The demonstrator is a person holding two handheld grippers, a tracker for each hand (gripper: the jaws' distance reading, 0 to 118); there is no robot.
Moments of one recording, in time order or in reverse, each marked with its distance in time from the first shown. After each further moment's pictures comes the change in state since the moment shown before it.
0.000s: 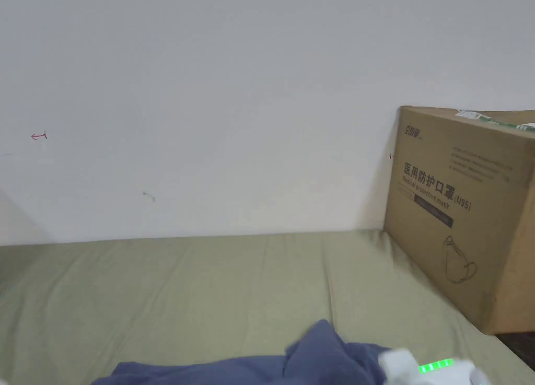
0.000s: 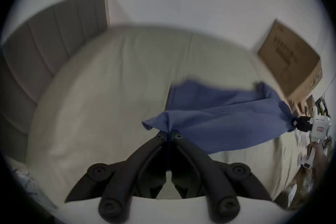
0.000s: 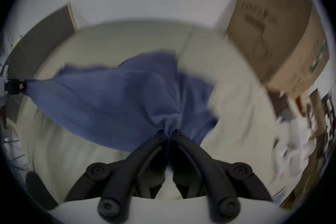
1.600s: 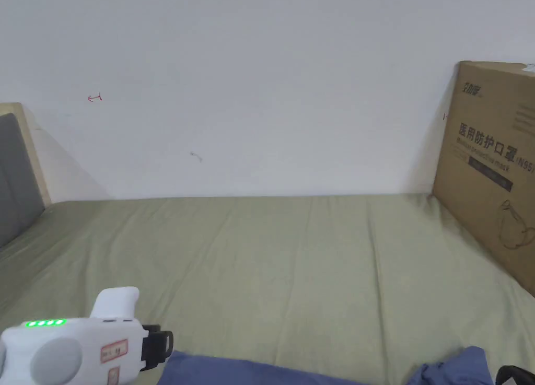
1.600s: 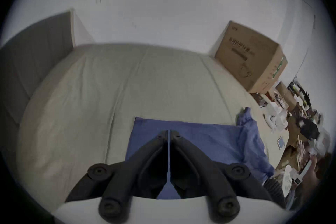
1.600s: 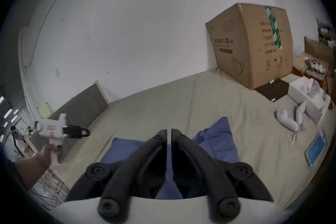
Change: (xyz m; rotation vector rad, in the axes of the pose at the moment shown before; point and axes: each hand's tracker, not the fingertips) left arm 0.067 0.046 0.031 0.179 -0.267 -0.149; right arm -0.016 -0.109 0.189 0.668 0.225 -0.347
